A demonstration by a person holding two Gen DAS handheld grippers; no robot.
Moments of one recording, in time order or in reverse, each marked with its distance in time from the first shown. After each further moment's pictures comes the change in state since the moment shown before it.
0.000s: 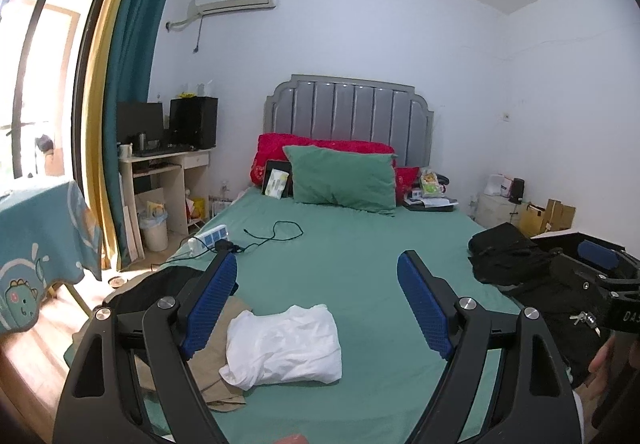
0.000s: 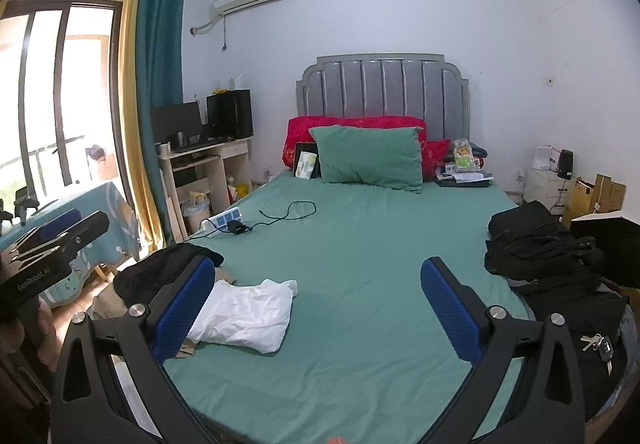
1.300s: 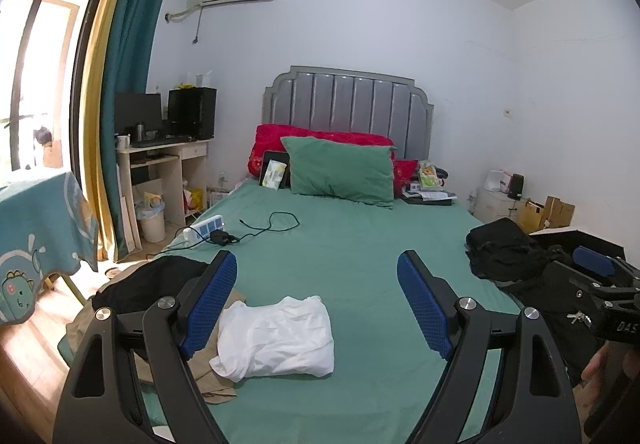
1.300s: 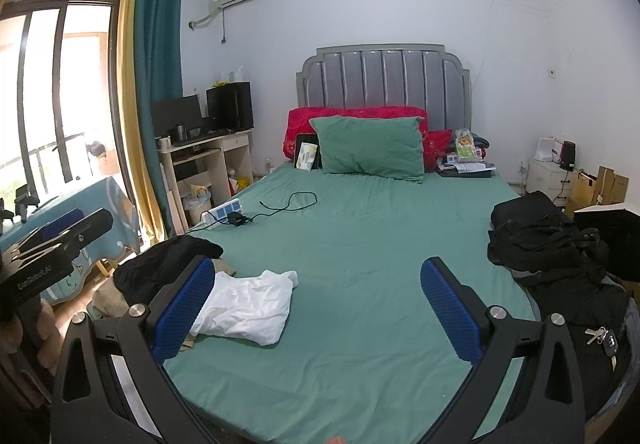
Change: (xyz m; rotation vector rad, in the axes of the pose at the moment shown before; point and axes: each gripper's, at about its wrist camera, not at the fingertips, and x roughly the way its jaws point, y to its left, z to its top) left arm 0.007 -0.002 -0.003 -0.006 0.030 -0.011; right arm 0.002 -0.008 -0.006 0.011 0.032 0.010
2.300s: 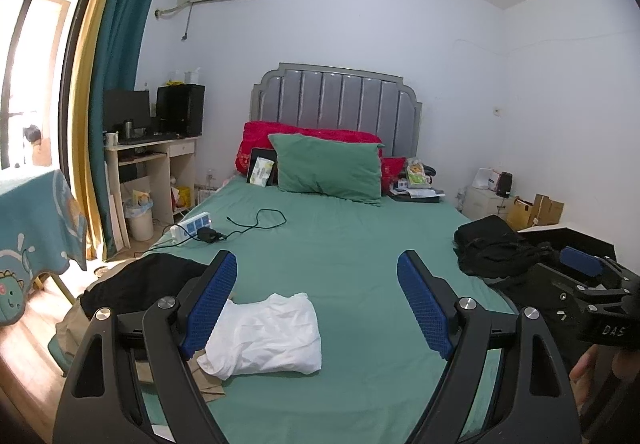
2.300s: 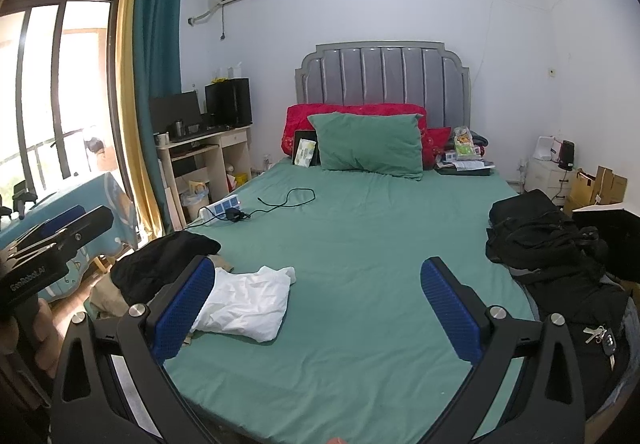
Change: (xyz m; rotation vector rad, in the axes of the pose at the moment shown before) left arm 0.006 0.001 -0.004 0.001 0.010 -0.052; right arm 0.004 0.005 -0.002 -0.007 0.014 -0.009
